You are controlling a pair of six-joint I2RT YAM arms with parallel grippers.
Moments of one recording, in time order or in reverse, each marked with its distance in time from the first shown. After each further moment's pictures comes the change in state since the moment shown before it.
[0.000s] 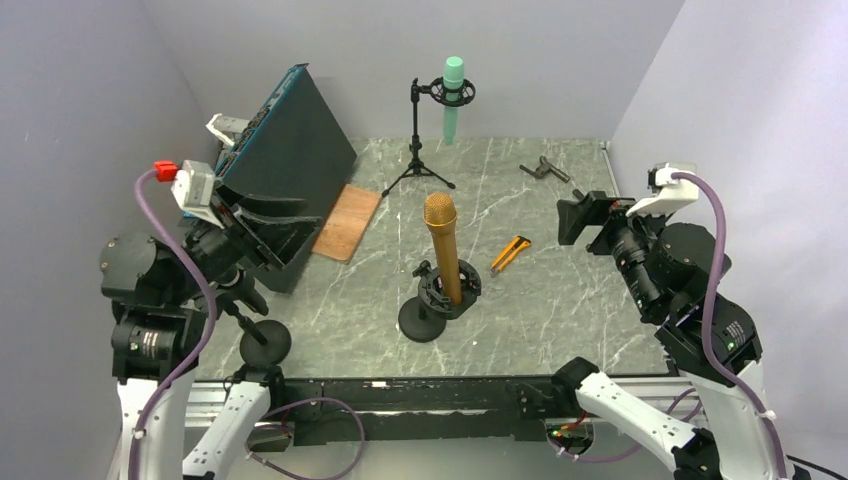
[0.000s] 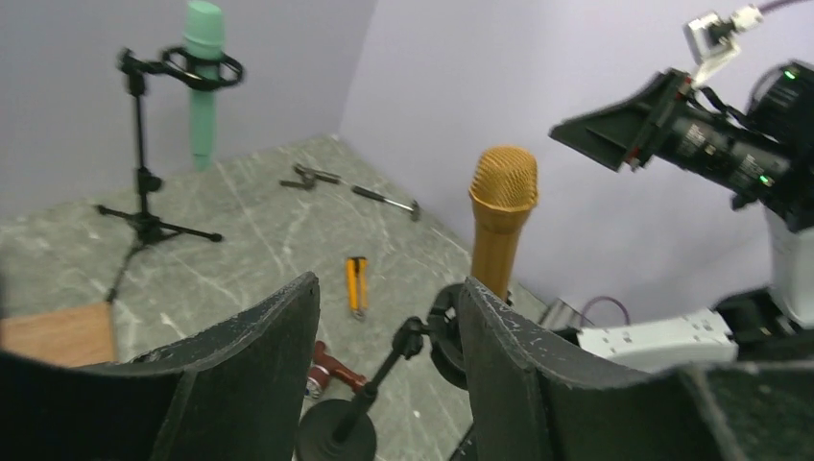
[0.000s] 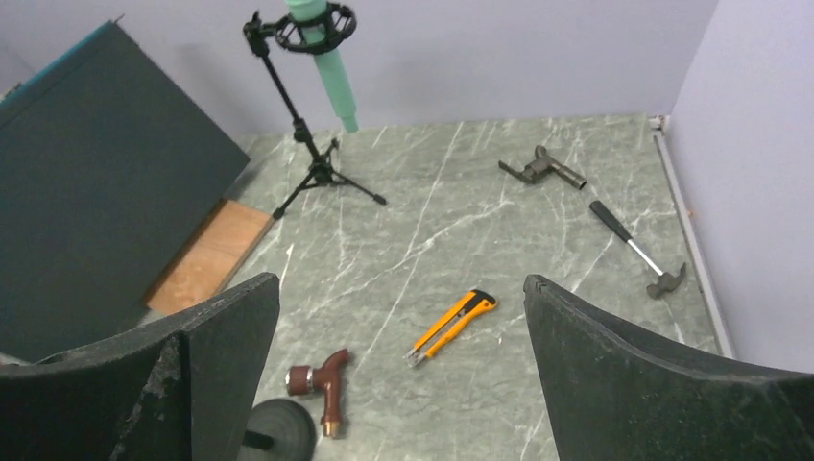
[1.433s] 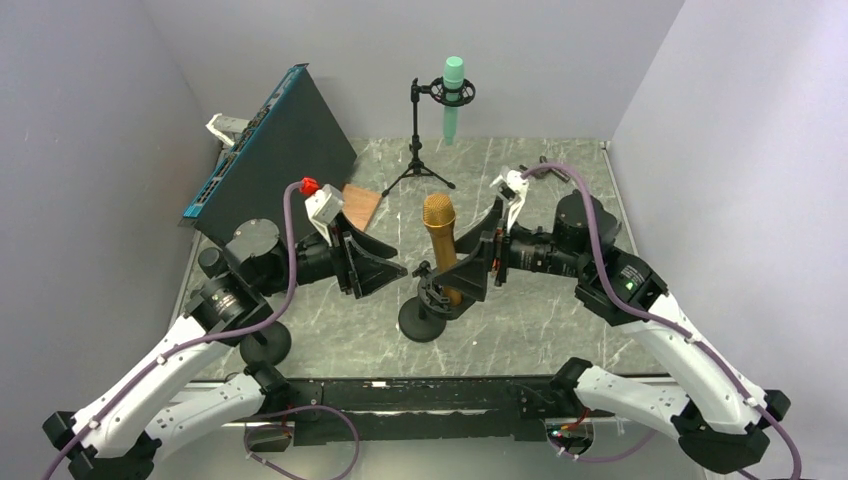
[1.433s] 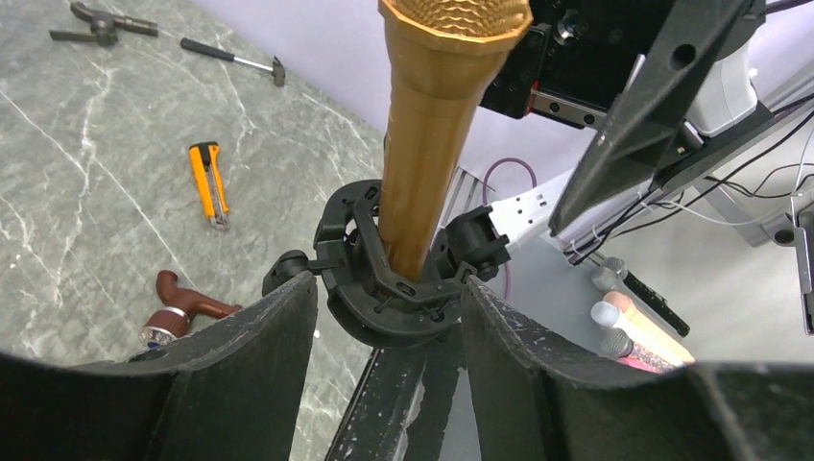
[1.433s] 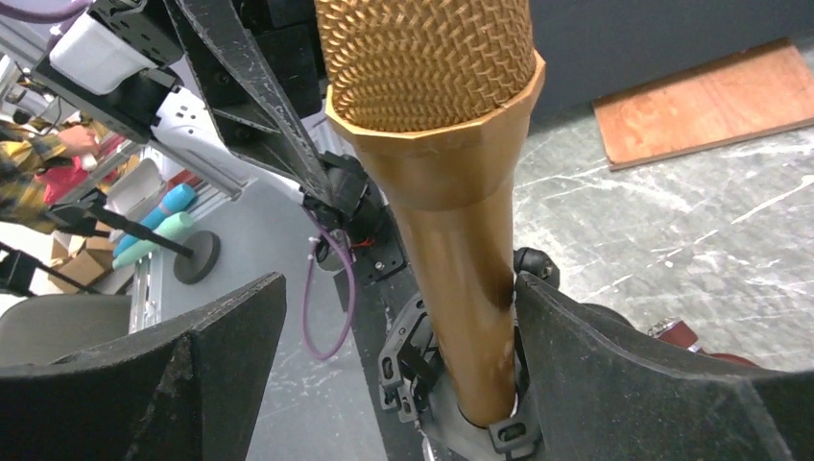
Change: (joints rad) left arm -0.665 0.118 -0.300 0.201 -0.259 0.018; right arm 0.151 0.174 -0.206 0.318 -1.032 0.131
